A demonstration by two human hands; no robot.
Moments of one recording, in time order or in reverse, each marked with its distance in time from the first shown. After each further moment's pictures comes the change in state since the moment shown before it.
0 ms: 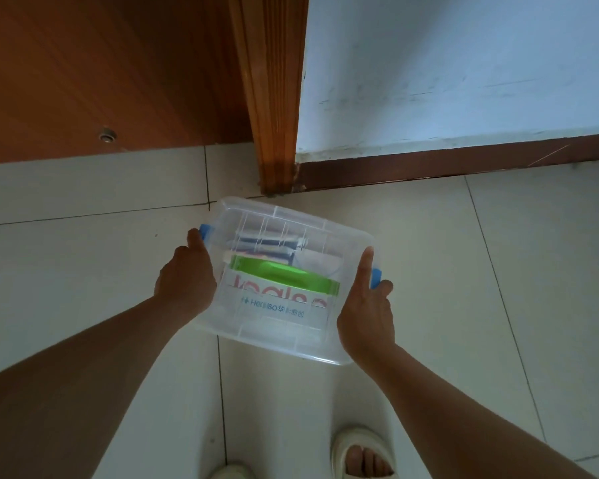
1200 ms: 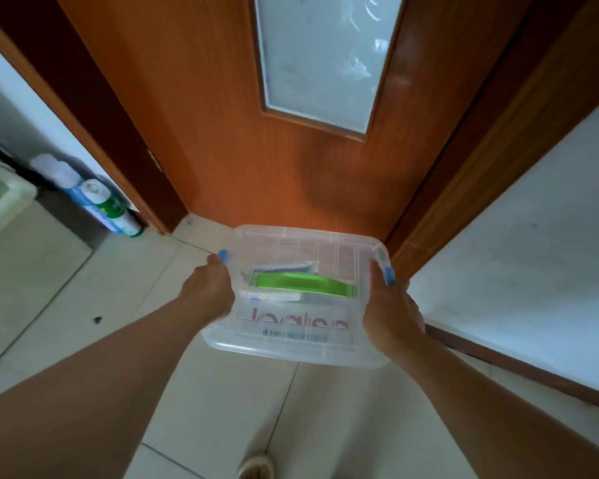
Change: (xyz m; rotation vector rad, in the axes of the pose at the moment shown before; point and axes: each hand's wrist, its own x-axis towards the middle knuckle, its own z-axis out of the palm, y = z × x) left_hand -0.256 -0.092 -0.341 -0.267 0.129 -0.477; right_hand -0.246 -0.269 -0.160 -0.388 -0.101 -0.511
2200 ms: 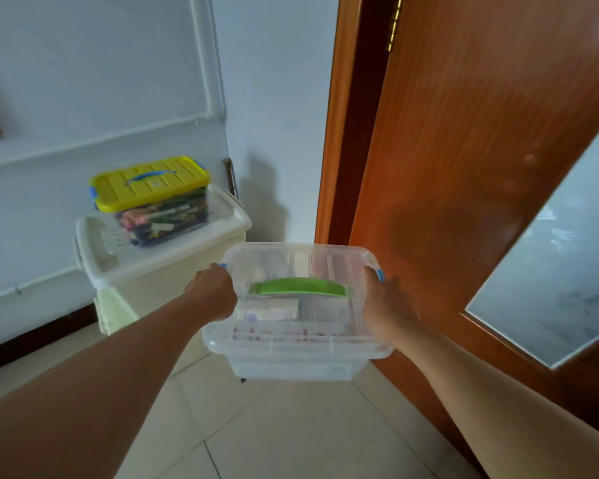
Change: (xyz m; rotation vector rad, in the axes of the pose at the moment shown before) left_hand -0.129 -0.331 -0.333 -0.314 0.351 -0.364; right_hand -0.218 -0.426 -0.006 -0.528 0.036 -0.791
